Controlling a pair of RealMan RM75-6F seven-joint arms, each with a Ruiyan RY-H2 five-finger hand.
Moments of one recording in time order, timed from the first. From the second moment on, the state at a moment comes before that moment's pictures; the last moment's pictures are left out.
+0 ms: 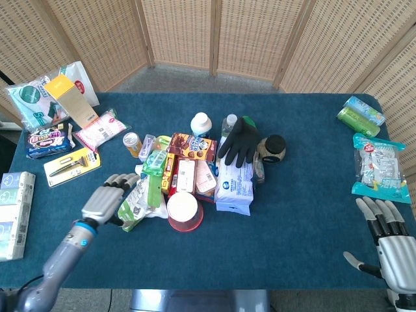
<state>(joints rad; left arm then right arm) -0.57 -1.27 -0.14 -1.93 0.91 0.99 0.47 -0.05 -0.93 -0.01 -1.89 -1.72 1.63 -0.06</state>
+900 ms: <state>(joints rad) -0.65 -1.51 -0.11 -1.79 0.89 1.22 0.64 -0.05 -0.90 -0.01 -1.90 -1.72 1.65 0.01</state>
